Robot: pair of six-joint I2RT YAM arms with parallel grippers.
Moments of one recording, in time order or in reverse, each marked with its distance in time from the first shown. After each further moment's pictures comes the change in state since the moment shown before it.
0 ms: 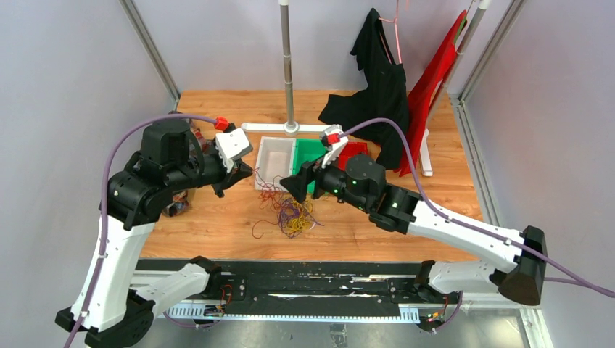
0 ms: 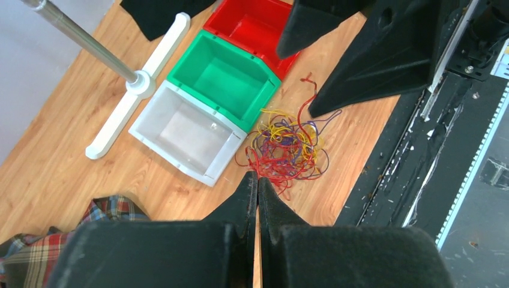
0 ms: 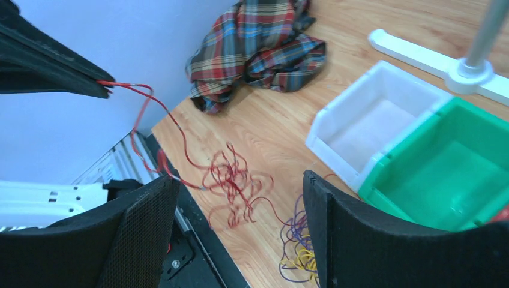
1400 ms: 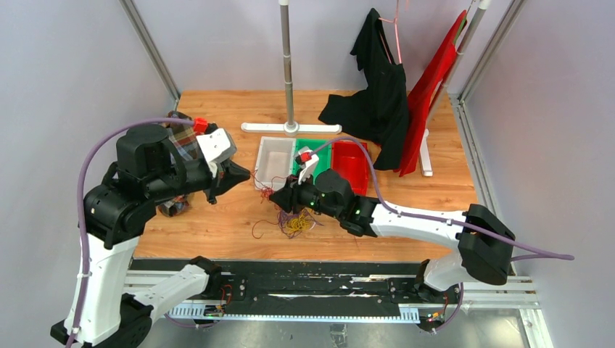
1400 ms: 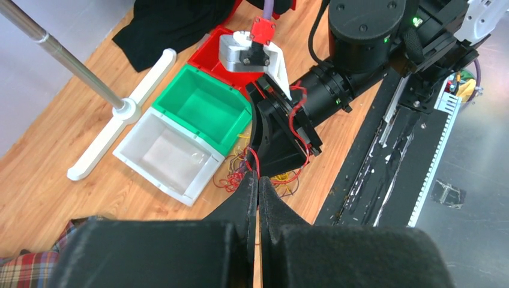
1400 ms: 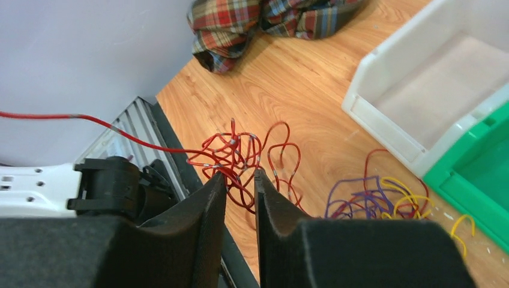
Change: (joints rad) left arm 0.000 -0.040 0.077 -0.005 0.087 -0.116; right arm 0.029 0.282 -0.091 0.323 -0.116 0.087
